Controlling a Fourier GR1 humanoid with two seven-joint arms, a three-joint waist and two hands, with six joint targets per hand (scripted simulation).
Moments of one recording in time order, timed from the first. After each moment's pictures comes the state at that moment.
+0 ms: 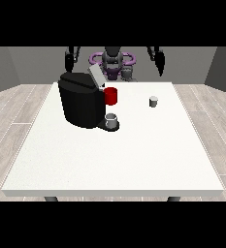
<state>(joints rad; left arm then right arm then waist) 0.00 0.11 0.01 -1.57 -0.01 0.01 0.01 0.03 -0.08 0.00 -1.59 0.00 0.00 0.02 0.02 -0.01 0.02</state>
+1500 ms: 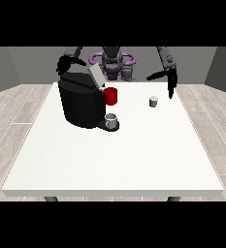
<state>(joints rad) -0.28 0.38 0.18 -1.09 -0.09 -0.19 -0.12 -0.06 -0.01 -0.02 -1.59 -0.02 -0.10 -0.08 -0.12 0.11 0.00</state>
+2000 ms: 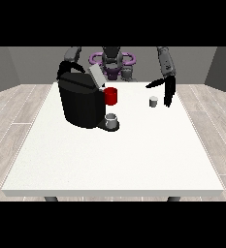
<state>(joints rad) -0.37 0.39 0.12 -0.92 -0.23 -0.16 -0.19 -0.15 -0.02 -0.04 -1.51 -0.01 -0.13 -0.05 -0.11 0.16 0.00</state>
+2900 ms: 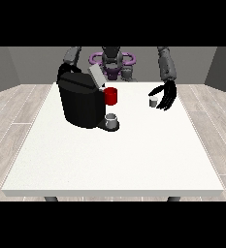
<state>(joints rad) -0.46 0.42 0.06 -0.69 -0.46 -0.03 -0.27 -0.18 -0.03 -0.03 -1.43 0.02 -0.15 -0.03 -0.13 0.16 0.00</state>
